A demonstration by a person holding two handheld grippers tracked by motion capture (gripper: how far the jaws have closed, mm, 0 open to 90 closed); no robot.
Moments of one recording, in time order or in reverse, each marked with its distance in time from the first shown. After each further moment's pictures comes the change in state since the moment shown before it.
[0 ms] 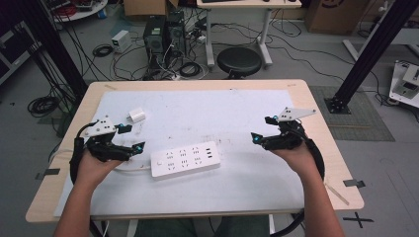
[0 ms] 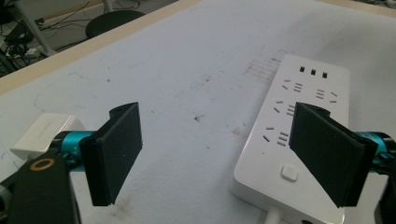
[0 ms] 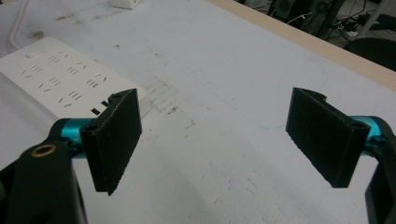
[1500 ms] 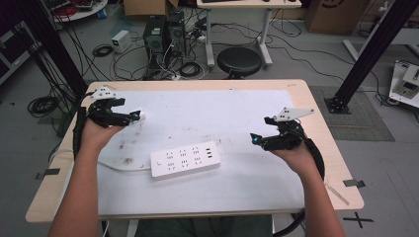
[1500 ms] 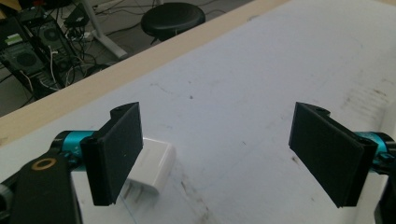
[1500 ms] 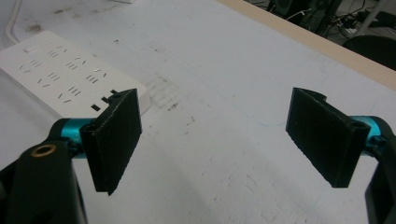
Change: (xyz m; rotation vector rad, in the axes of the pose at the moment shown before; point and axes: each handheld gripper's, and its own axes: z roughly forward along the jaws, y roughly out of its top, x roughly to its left) left arm 0.081 0.038 0.033 0.042 0.169 -0.069; right arm 0.003 0.002 0.001 0.021 -0.009 -0.013
